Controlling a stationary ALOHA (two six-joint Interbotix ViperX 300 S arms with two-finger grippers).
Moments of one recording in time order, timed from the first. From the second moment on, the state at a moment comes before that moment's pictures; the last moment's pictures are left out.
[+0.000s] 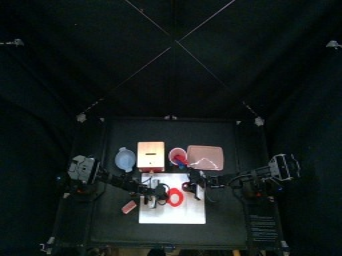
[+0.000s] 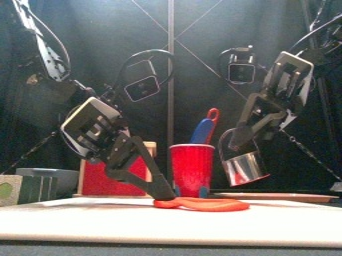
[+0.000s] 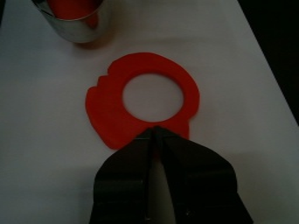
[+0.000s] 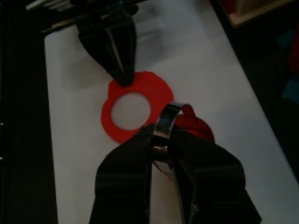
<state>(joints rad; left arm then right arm) -0.14 0.28 0.75 -0.03 -0.41 -0.04 0.05 -0.16 0.97 0.13 -0.17 0.27</state>
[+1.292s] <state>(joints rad) -0.14 0.16 0.76 0.01 -0.41 -0.04 0.05 -0.21 0.99 0.12 -0.13 0.27</state>
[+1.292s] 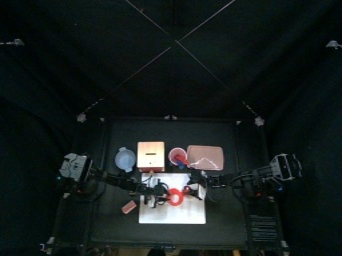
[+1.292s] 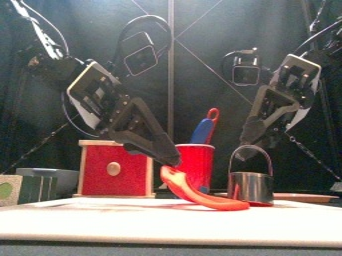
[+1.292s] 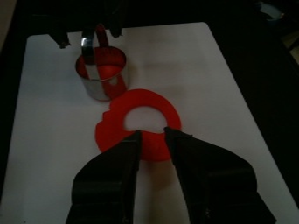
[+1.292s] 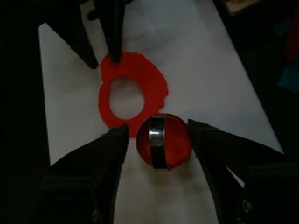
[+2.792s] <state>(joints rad) -0.06 0.29 0.51 -0.08 0.06 -0.05 0.05 -0.24 1.02 0.10 -0.05 0.28</state>
